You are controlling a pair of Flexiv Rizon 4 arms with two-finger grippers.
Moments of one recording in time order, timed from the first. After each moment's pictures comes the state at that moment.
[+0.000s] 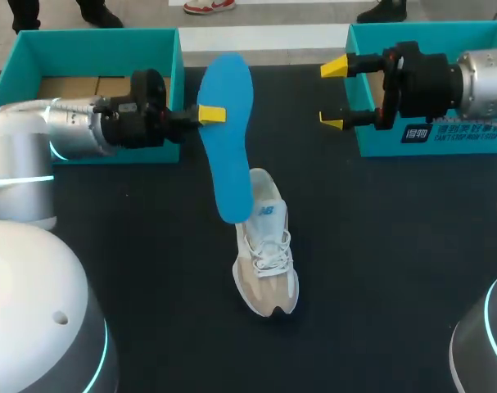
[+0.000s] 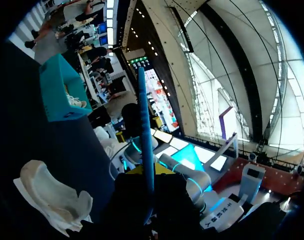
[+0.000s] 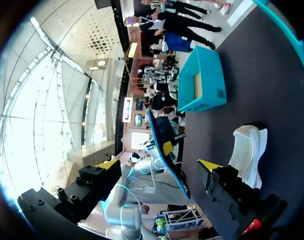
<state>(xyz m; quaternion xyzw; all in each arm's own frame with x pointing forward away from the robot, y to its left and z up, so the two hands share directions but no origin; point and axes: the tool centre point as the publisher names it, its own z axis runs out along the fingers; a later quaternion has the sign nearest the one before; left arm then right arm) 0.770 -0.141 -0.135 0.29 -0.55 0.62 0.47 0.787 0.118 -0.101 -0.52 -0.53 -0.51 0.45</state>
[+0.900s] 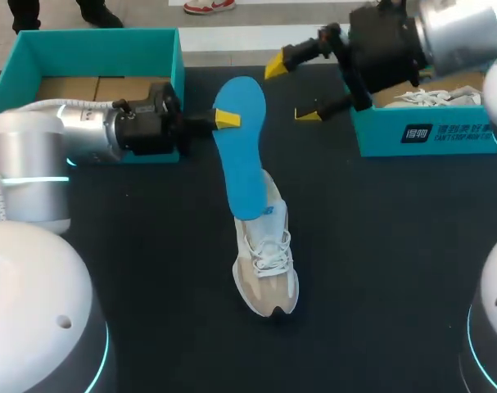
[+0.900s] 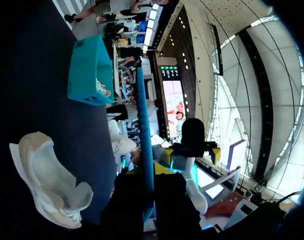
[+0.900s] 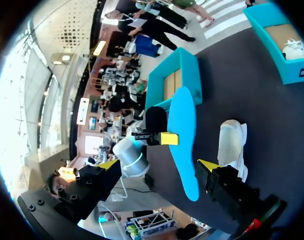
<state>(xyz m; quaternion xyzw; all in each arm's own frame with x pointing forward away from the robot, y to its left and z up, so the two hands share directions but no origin) 0.787 -0.162 -0.158 0.42 -0.51 0.55 0.52 0.758 0.183 -0.072 -0.63 -0.61 -0.39 0.29</state>
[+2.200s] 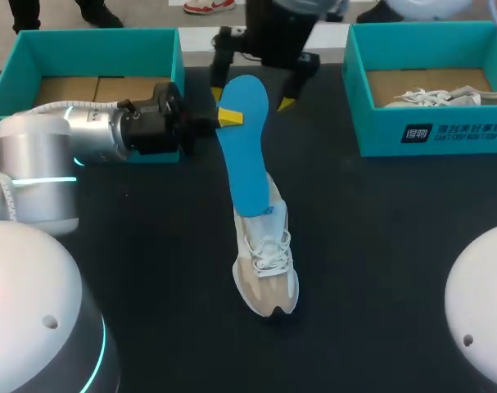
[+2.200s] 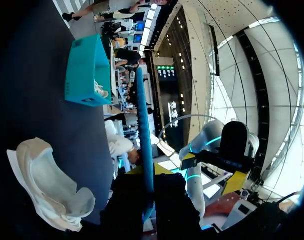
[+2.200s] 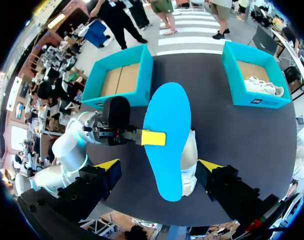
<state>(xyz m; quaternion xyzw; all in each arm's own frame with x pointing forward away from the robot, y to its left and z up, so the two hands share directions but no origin) 0.797 -0.165 -0.163 0.41 -0.50 0.55 0.53 0.766 0.230 -0.092 -0.69 -0.71 -0.15 0.02</state>
